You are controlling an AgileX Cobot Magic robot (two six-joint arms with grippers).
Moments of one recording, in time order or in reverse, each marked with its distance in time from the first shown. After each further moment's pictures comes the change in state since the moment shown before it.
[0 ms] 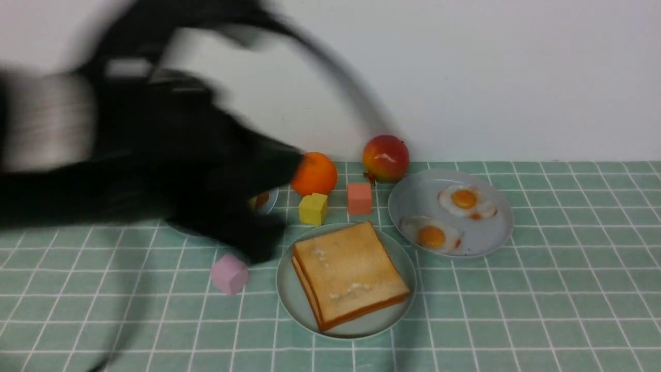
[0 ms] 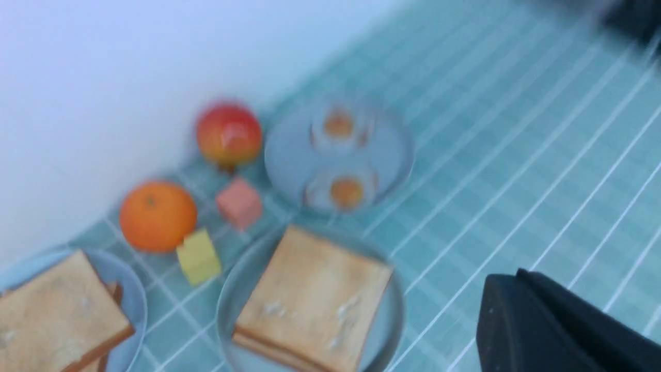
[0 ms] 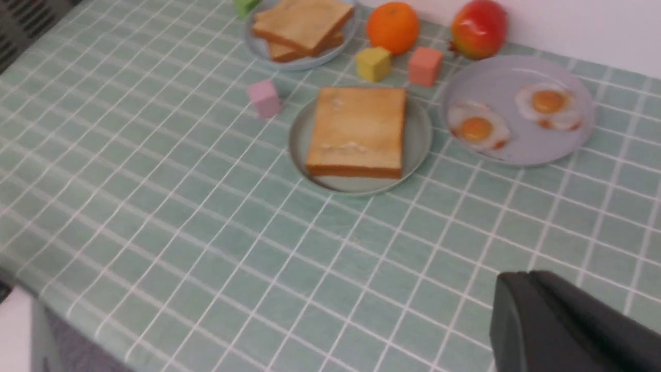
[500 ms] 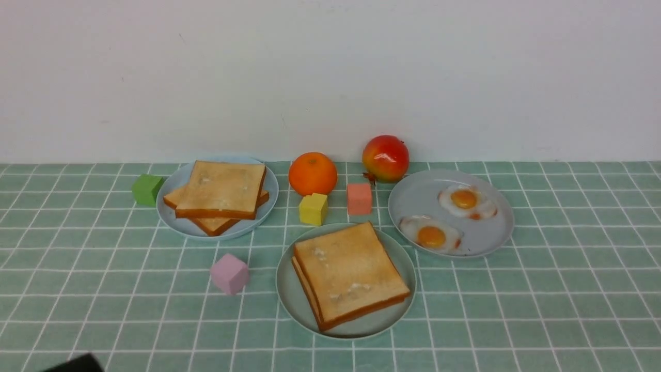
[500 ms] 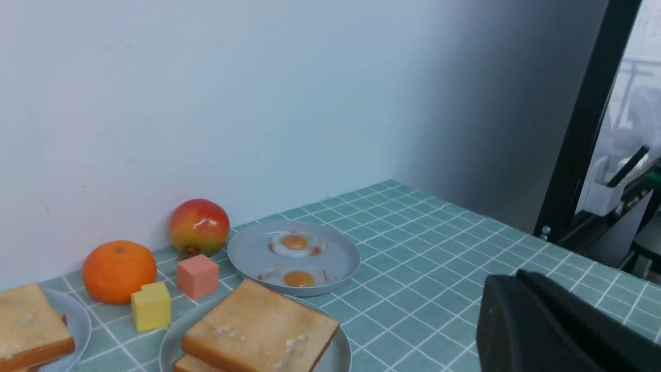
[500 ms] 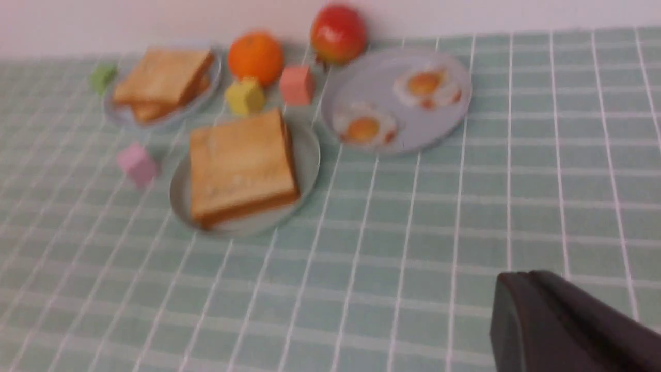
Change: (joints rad) right arm 0.000 -0.285 0.456 -0.255 -0.282 0.356; left arm 0.000 -0.821 0.823 -0.029 -0.470 -0.088
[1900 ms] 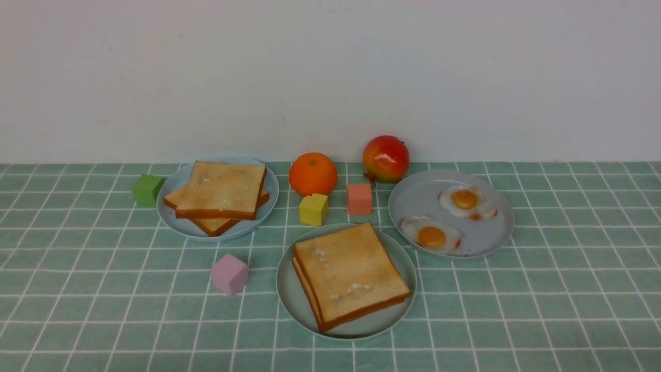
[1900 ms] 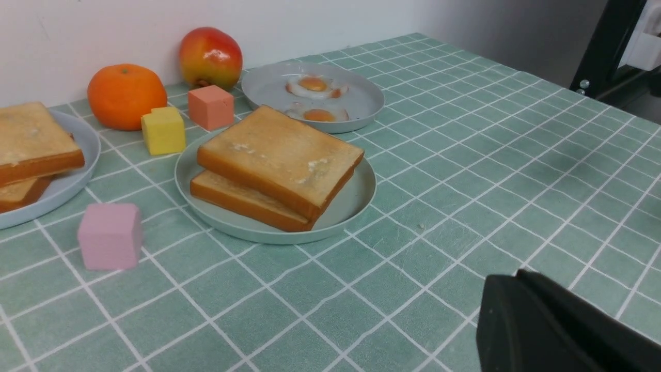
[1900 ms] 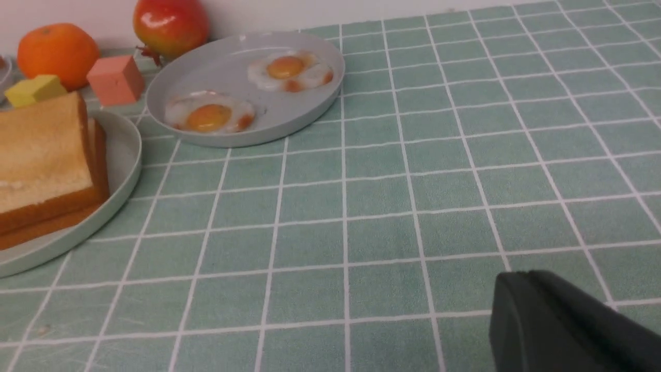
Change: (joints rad) right arm -0.516 -0.184 0.694 0.238 -0.606 -0.366; left arm 0.000 -0.087 0.159 -0.001 0.175 0.000
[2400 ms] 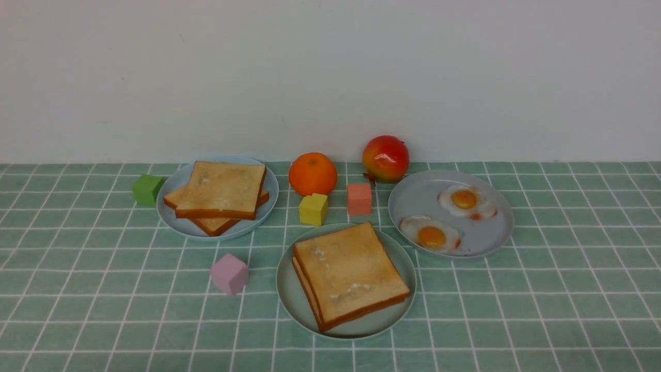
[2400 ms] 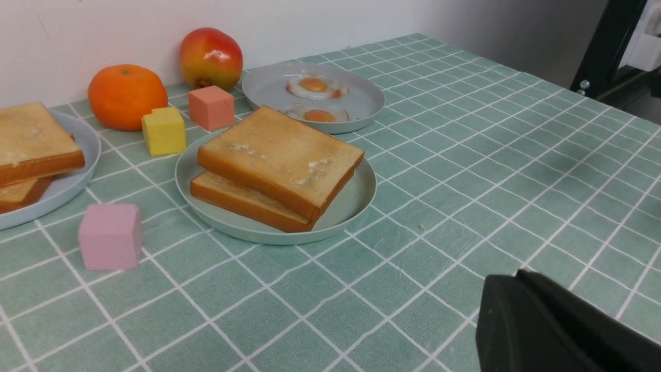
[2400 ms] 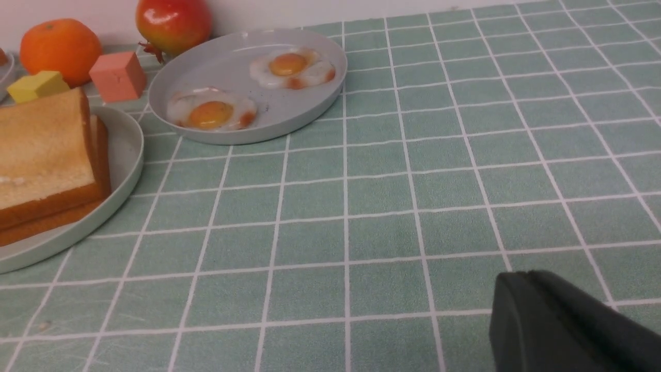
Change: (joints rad) right arm 0.000 0.000 0.000 0.003 0.002 -0.013; left arm 0.000 0.000 0.000 0.000 0.000 0.000
